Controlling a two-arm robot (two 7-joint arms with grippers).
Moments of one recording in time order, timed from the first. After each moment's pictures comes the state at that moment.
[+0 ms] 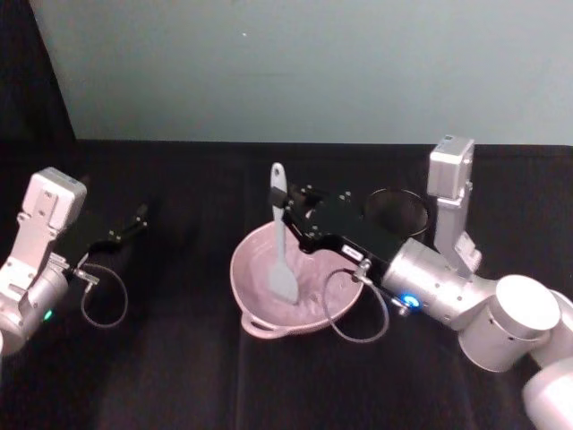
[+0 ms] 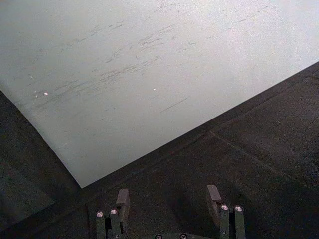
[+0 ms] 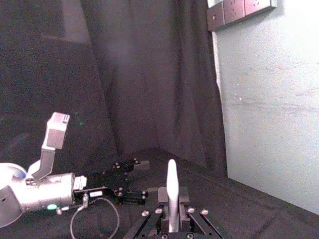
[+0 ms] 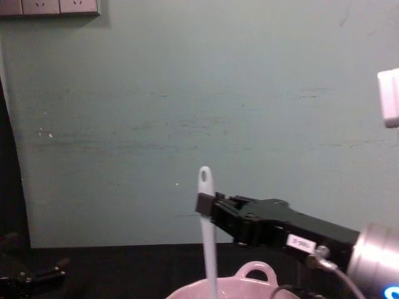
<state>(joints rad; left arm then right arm) -0.20 0.60 0.45 -1.41 -0.25 -0.12 0.03 0.32 0.29 -0.46 -1.35 0.52 -0.15 0.65</state>
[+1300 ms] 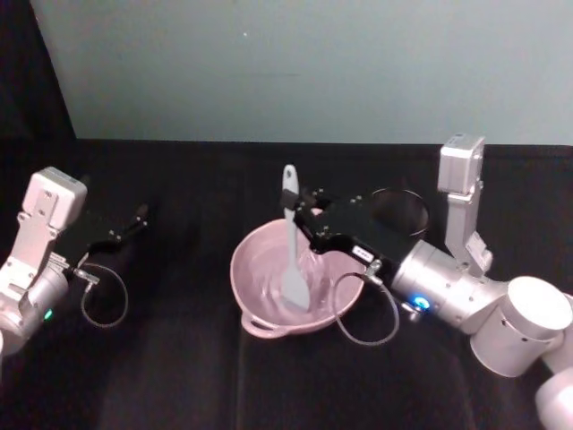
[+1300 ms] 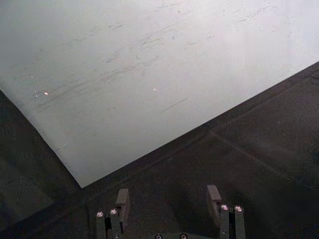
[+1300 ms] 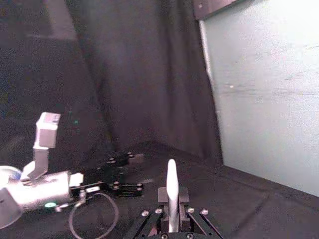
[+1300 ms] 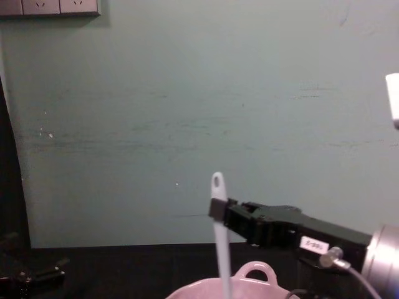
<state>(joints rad) -0.20 0.60 0.45 -1.41 -0.25 -0.12 0.03 0.29 0.31 -0.43 -1.39 0.55 -0.07 0.62</state>
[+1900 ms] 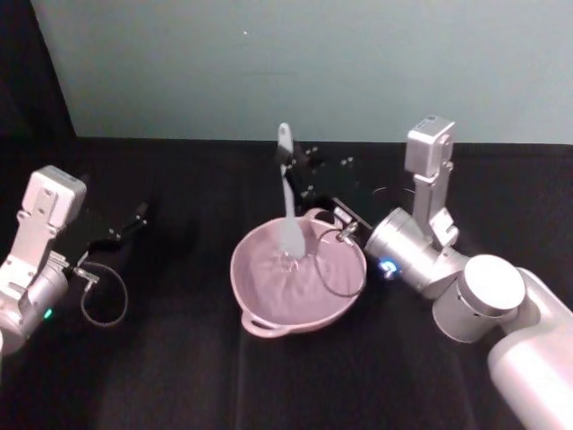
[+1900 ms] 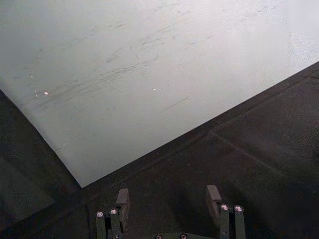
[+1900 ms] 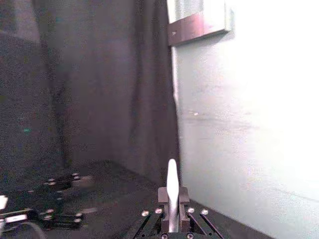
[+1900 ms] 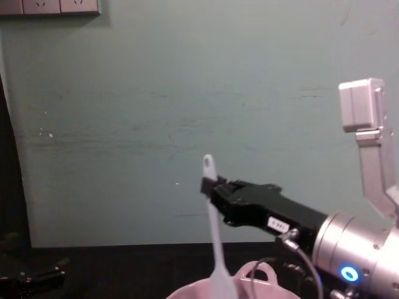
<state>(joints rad) -0.20 0.60 0.45 -1.41 -0.25 -0.12 0.03 0.44 0.18 -0.46 -1.13 0.42 -0.31 0.52</state>
